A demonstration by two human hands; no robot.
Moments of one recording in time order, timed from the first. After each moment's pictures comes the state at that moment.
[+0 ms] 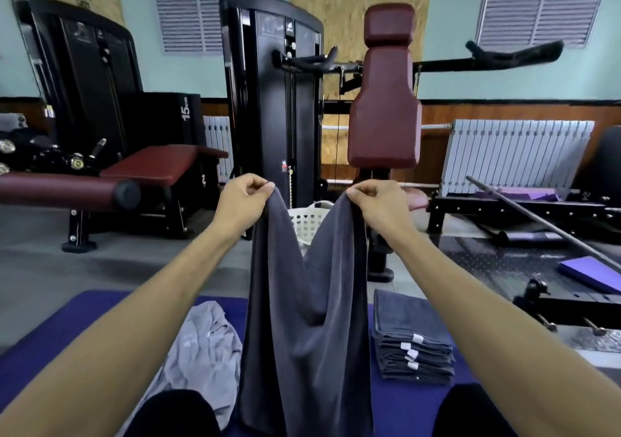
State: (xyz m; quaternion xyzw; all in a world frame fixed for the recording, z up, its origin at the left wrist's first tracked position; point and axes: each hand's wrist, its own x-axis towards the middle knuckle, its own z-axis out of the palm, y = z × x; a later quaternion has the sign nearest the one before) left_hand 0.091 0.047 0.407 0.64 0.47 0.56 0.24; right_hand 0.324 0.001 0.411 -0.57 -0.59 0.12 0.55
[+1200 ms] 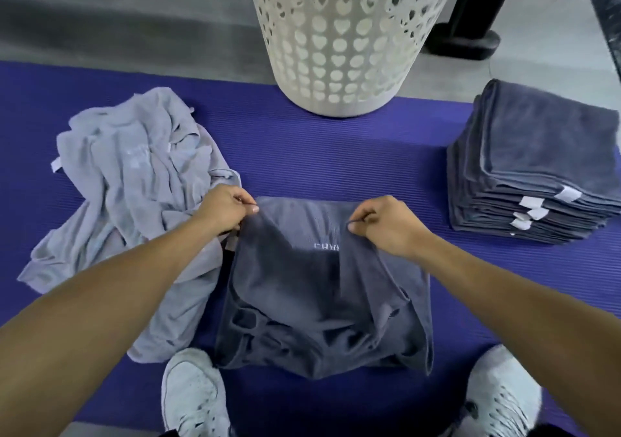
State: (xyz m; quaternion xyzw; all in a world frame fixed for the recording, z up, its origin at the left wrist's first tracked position) left_hand 0.031 0.268 -0.128 0.55 0.72 0.10 0.41; right_hand 0.316 0.201 -0.062 -0.68 -0.59 0.43 0.09
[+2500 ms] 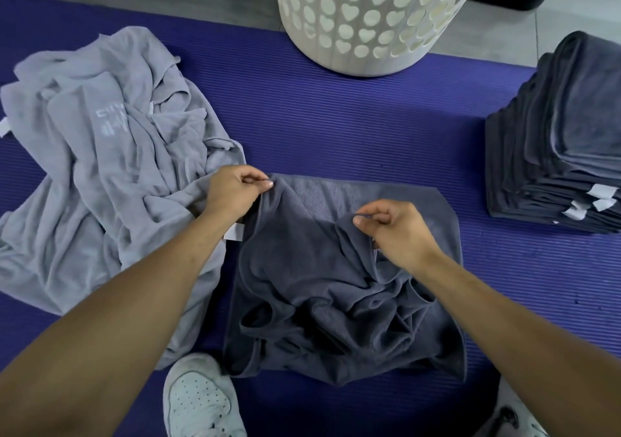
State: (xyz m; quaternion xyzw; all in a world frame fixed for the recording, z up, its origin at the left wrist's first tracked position) left_hand 0.018 0.290 -0.213 0.52 0.69 0.24 0.43; right_hand 0.272 0.197 -0.128 -0.71 -0.45 0.49 0.21
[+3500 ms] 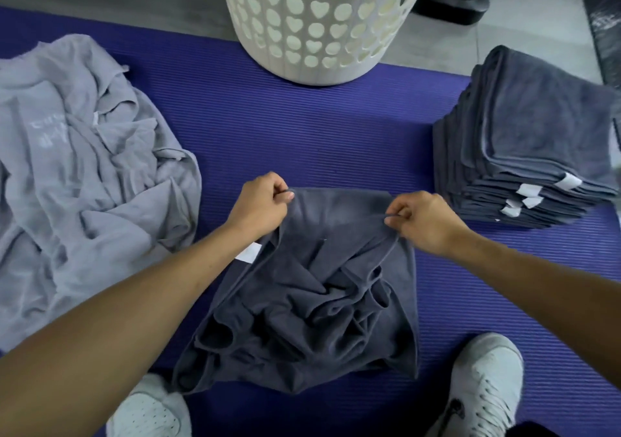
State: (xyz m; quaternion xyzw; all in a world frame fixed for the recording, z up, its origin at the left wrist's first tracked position) left_hand 0.123 0.270 -0.173 0.65 0.62 0.14 0.42; right_hand 0.381 0.208 -0.105 -0.75 -0.55 0.36 0.01
